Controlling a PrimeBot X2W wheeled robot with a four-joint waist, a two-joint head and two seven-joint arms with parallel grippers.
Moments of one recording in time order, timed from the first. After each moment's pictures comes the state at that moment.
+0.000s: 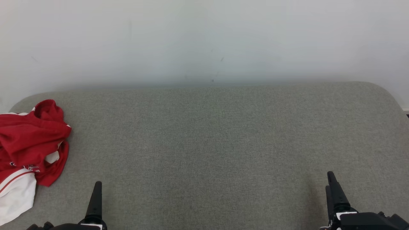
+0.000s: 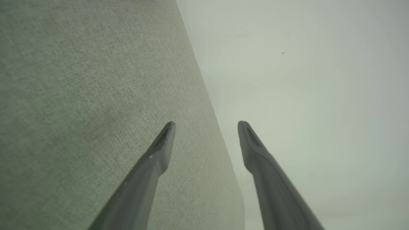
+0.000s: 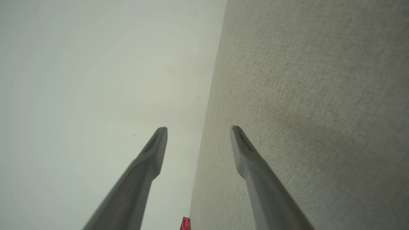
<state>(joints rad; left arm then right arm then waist) -0.07 0.04 0.09 0.27 -1.33 -0.09 0.04 -0.04 -0.04 -0.08 0.28 1.44 0.13 -0.01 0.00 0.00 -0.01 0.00</state>
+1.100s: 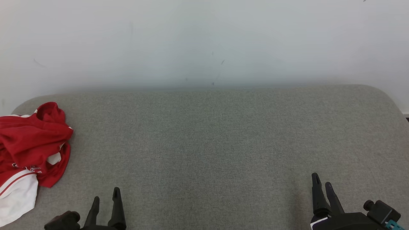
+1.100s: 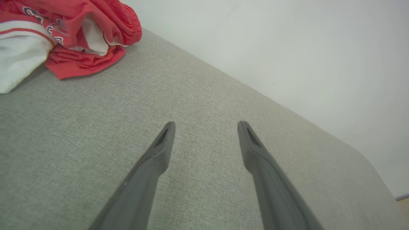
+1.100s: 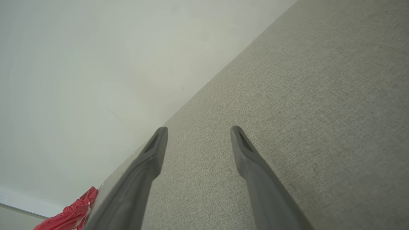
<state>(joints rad) -0.03 0.10 -0.10 0.22 -0.67 0.07 -0.08 -0.04 -0.05 -0.04 0.30 0.79 0.13 -0.11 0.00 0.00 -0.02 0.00</state>
